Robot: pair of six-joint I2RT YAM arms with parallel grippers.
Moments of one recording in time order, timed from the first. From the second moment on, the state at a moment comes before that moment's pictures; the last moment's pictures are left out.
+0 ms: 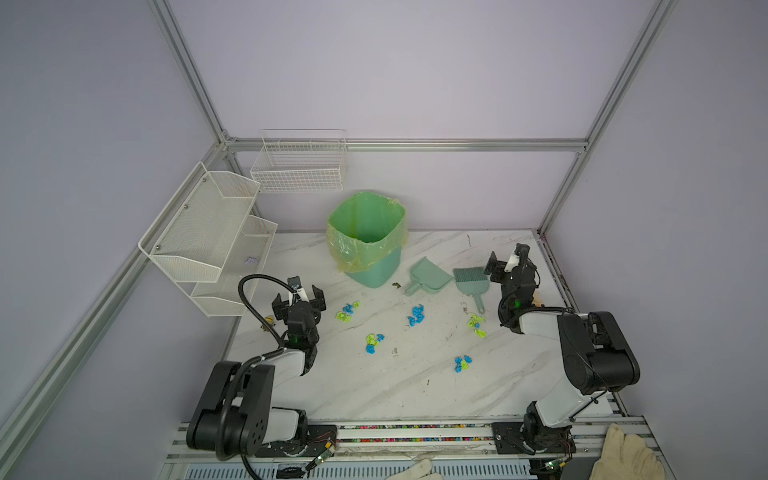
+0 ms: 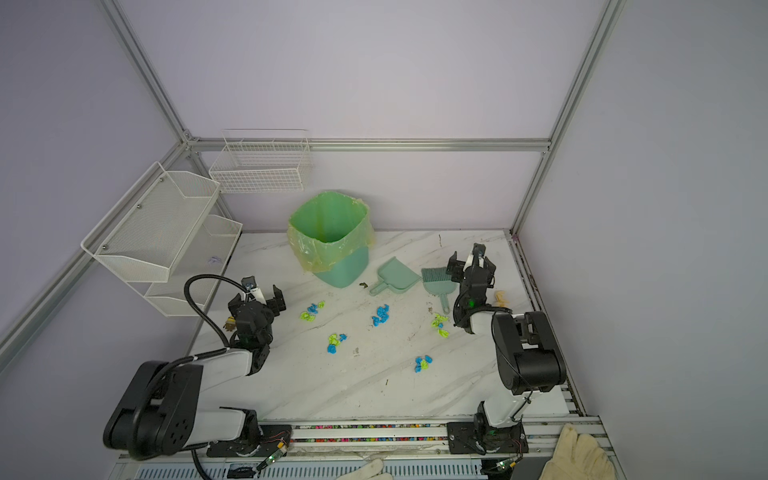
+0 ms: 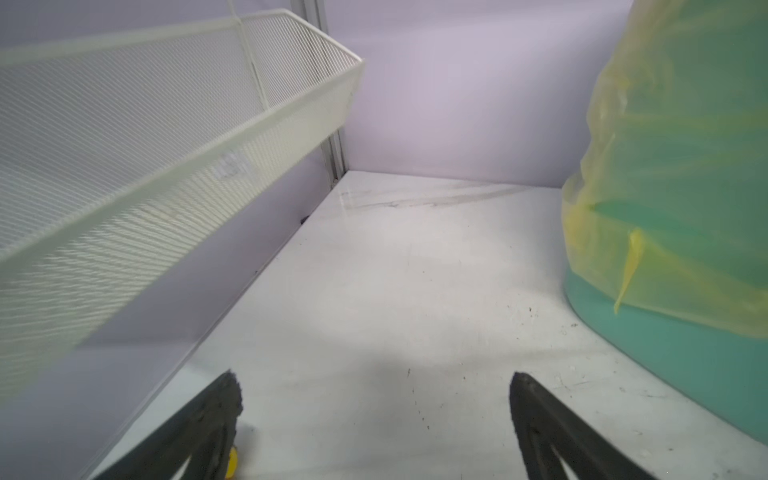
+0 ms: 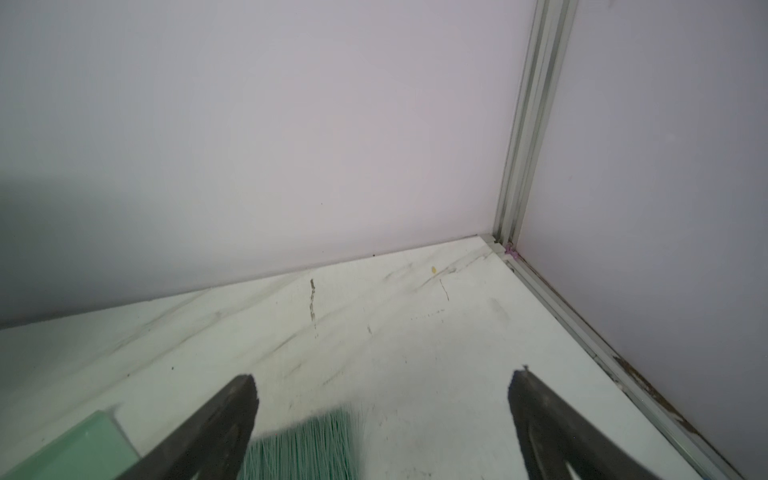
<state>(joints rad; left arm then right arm) -0.10 1.25 0.36 0.71 -0.55 -0.03 0.13 1.66 0.76 0.79 0.31 0.09</state>
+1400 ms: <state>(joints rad) -0.79 1.22 0.82 -0.15 -0.17 -0.39 0.21 1.70 0.96 -0.26 0.12 0.28</state>
